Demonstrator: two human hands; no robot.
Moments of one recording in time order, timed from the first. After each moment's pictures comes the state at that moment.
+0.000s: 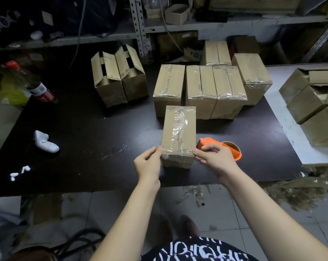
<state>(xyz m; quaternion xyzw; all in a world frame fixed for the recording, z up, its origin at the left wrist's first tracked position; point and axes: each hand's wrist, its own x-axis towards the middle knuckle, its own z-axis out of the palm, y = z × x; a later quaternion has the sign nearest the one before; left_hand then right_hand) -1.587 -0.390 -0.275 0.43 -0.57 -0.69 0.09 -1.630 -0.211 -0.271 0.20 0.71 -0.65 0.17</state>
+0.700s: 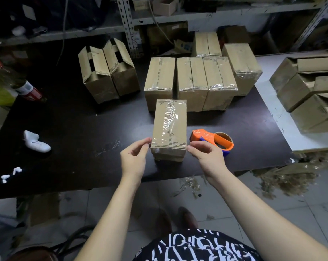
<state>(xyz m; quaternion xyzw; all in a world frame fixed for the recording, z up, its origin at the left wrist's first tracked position) -1.575 -0.423 -0.286 0.25 -0.70 -0.66 0.11 -1.607 -0.211 -0.294 0.19 0.69 -0.69 0.12</state>
